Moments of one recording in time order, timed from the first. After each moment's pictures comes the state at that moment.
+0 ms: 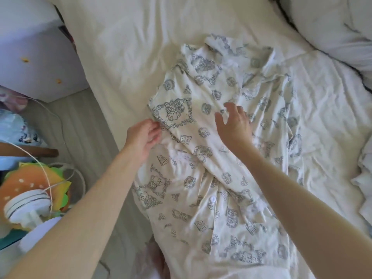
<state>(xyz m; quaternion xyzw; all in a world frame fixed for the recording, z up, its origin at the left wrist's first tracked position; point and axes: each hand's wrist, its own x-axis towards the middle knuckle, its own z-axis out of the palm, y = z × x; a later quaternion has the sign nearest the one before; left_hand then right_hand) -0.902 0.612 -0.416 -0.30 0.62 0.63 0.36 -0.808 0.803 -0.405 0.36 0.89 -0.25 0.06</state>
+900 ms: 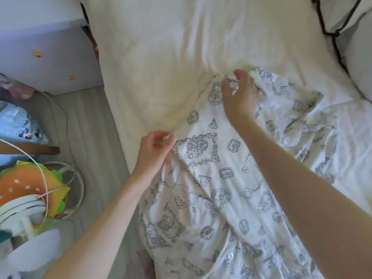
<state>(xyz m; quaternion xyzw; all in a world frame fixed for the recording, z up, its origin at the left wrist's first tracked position) -0.963 0.598 -0.451 -0.09 0.77 0.57 0.27 -1.001 0.809 -0.431 0.34 0.88 -0.32 -0.04</state>
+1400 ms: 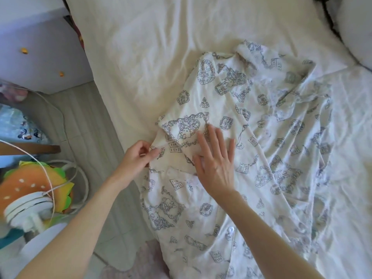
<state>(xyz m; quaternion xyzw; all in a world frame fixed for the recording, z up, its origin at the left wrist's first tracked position) -0.936 0.539 -0.485 -0.07 0.72 0.53 0.43 -0.823 0.723 -0.459 0.17 0.97 -0.19 0.01</state>
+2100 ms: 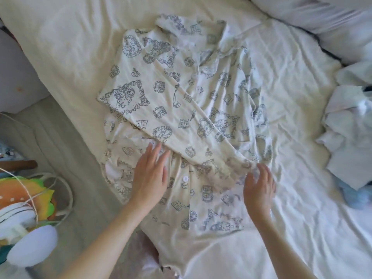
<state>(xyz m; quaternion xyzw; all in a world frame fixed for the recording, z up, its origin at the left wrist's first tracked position) -0.751 0.608 -0.424 0.37 0.88 0.17 0.24 -0.555 0.792 -0.434 0.59 0.78 -0.21 -0.02</state>
